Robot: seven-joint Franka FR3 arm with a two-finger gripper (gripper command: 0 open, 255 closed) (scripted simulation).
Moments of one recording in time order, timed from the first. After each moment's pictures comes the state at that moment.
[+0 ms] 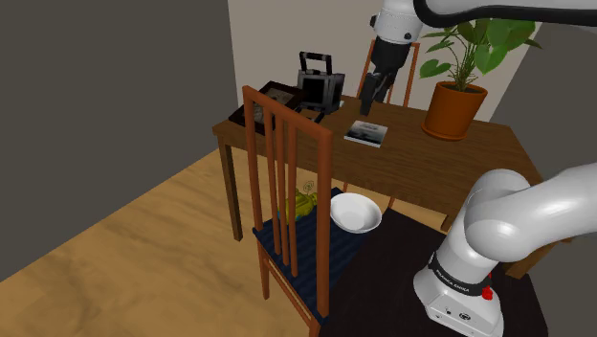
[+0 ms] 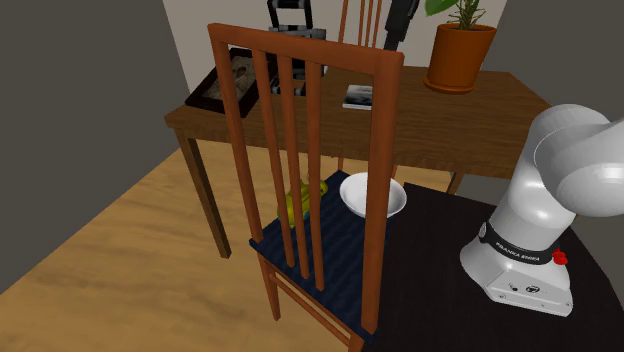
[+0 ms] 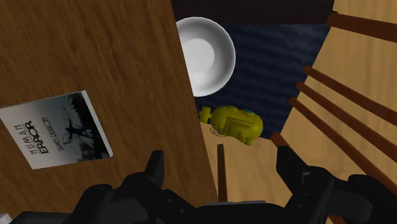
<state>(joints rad) -0.01 -0.79 -0.01 -2.32 -0.10 1.66 -0.03</state>
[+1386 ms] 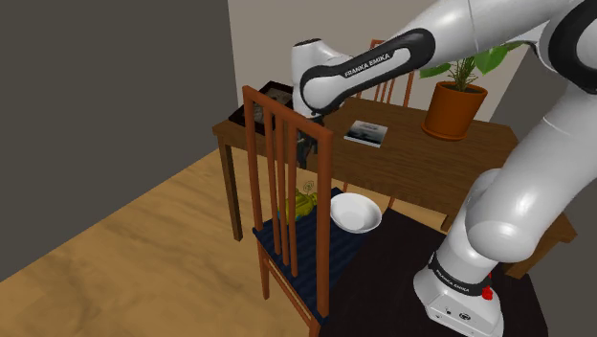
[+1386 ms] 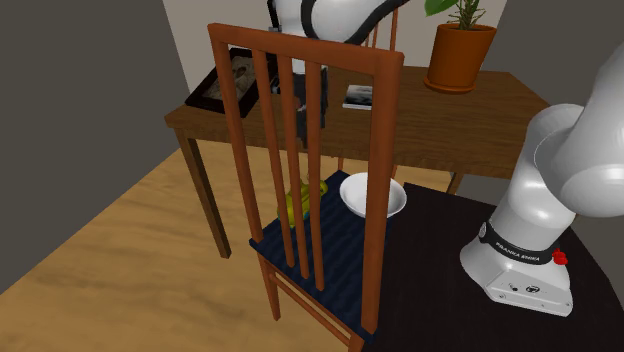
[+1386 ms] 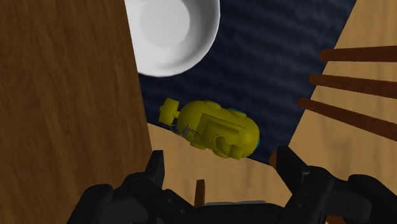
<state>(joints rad) 0.04 -0.15 0.04 -2.26 -0.08 2.04 0.01</state>
